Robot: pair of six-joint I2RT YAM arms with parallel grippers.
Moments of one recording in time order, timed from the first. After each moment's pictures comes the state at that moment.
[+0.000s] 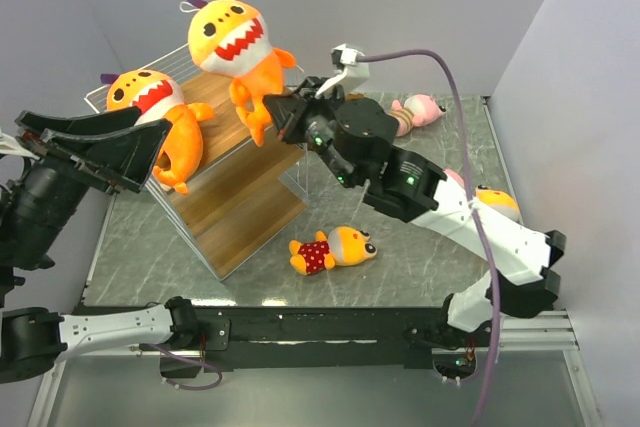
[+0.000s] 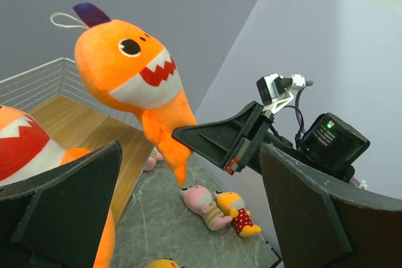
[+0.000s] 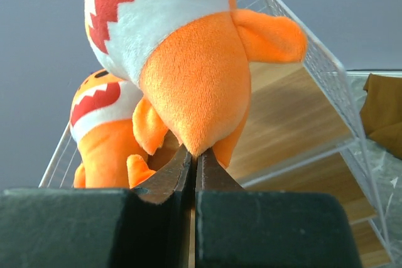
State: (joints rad) left arm -1.15 0.81 1.80 -0.58 -0.57 -0.28; right arm 1.13 1.48 1.84 -0.26 0.54 0.52
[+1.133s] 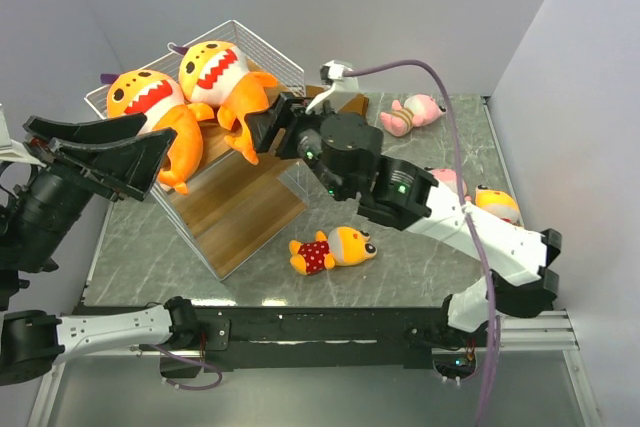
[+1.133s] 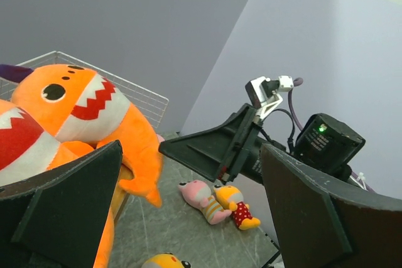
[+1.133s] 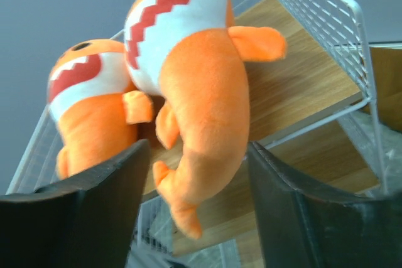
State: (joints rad) left arm -1.15 0.76 1.74 -0.57 -0.54 -0.28; right arm 1.19 1.52 1.84 -0.31 0.62 0.56
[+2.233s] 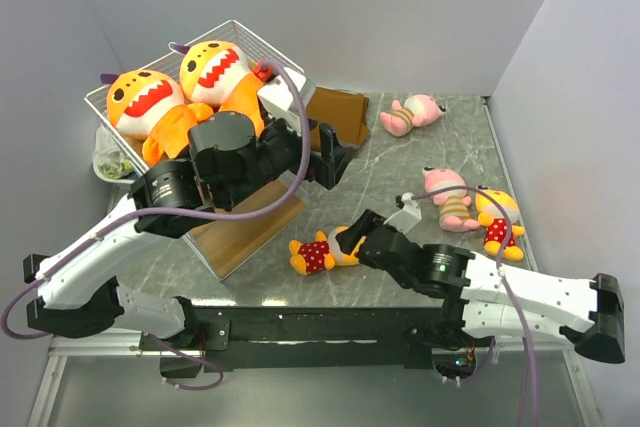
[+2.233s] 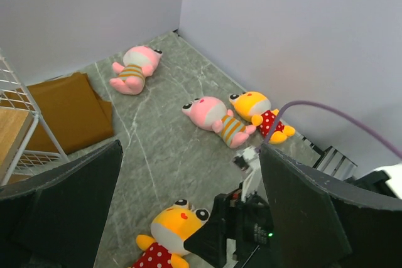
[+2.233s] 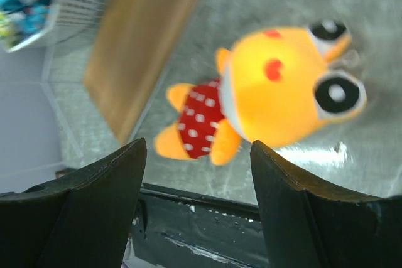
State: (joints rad) left arm -1.15 1.31 1.83 -0.59 -0.34 -0.23; right arm 1.19 0.88 0.70 -0.52 0.61 1.31
